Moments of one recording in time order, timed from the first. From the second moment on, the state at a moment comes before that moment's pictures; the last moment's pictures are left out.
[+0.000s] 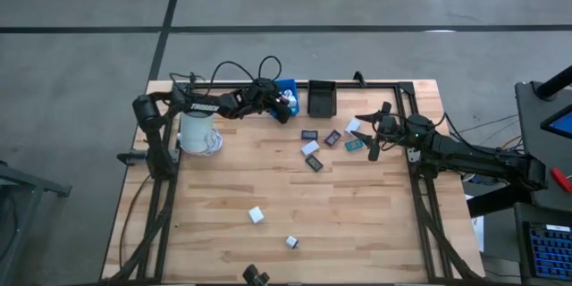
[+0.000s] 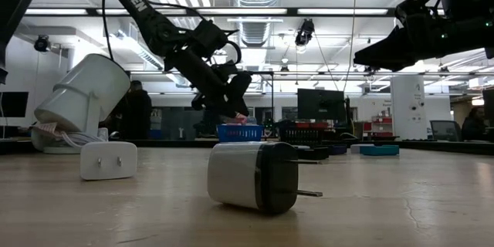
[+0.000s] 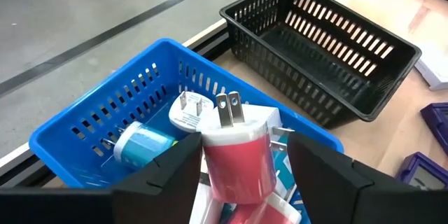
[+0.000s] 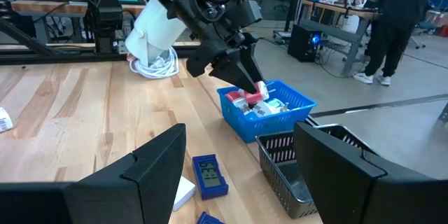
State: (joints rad) left arm 0.51 1.86 1.02 0.21 -0.12 -0.19; right arm -0.41 0.52 0.13 0.29 -0.05 -0.06
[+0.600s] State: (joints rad) left arm 0.51 1.79 1.02 0.20 -0.12 -0.16; right arm -0.41 0.52 0.13 0.29 -0.05 -0.06
